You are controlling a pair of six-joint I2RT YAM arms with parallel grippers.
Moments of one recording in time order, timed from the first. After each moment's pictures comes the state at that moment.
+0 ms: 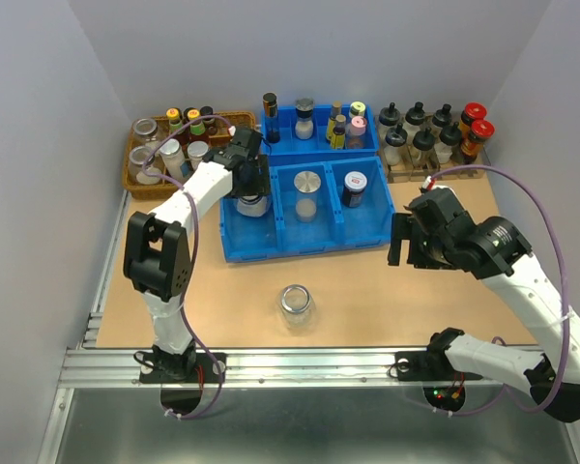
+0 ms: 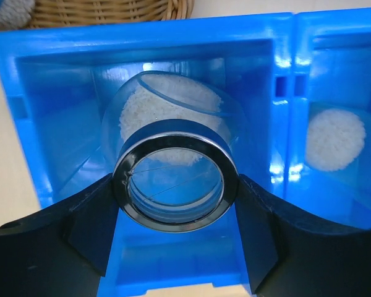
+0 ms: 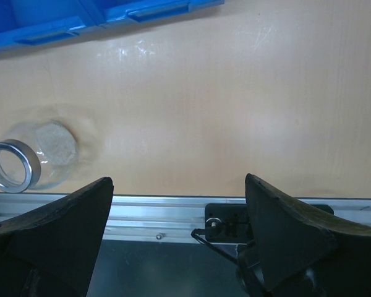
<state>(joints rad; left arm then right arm) -0.40 1.83 1.58 -0.71 -0.17 -0.42 0.64 1.02 1.33 -1.32 0.31 0.63</state>
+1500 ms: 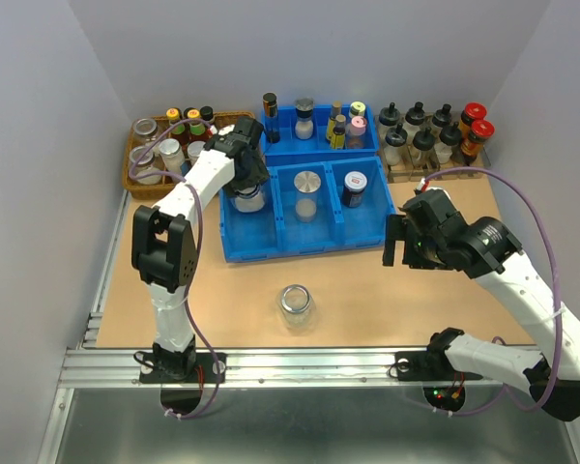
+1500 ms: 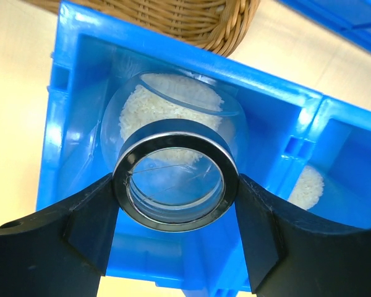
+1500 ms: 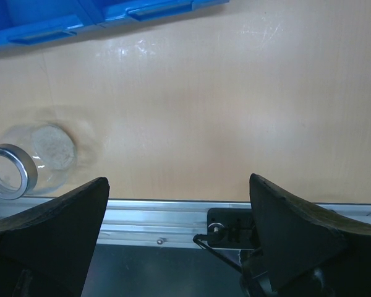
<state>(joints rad) -0.39 1.94 1.75 -0.90 -0.27 -0.80 0.64 1.03 1.28 -1.27 0.30 0.63</state>
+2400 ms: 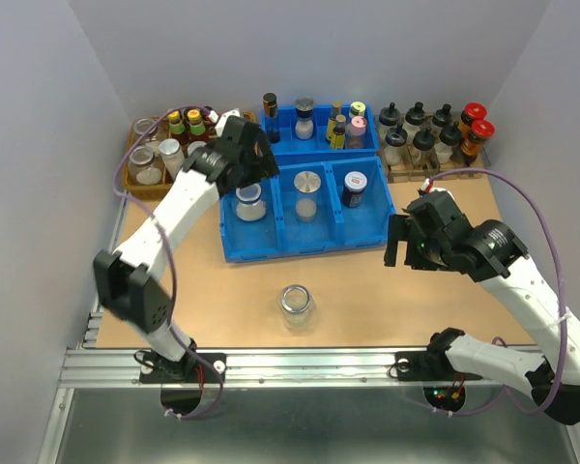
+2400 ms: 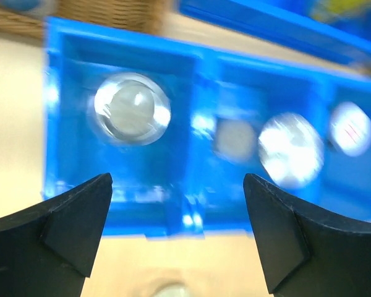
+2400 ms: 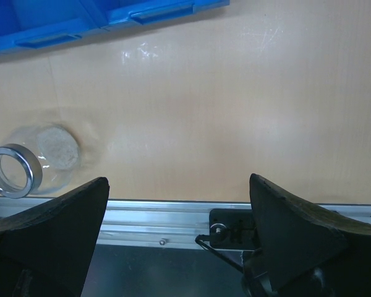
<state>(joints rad) -0.48 1.65 1.66 -0.83 -0.28 -0.71 0.64 1.00 1.28 -1.27 0.30 0.64</state>
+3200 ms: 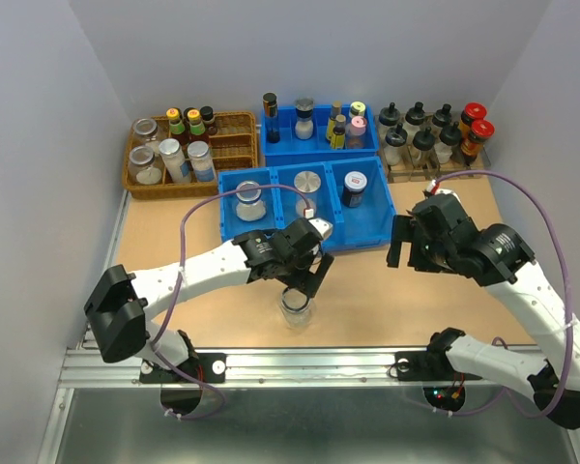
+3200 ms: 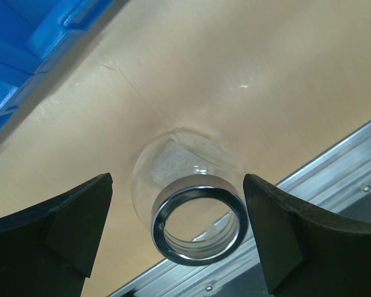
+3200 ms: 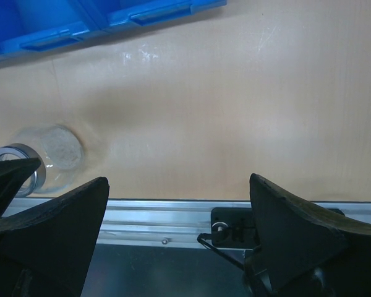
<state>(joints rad) -1.03 1.42 1.11 -0.70 -0.09 -0.40 0.64 0.98 1.28 -1.28 0.31 0.66</state>
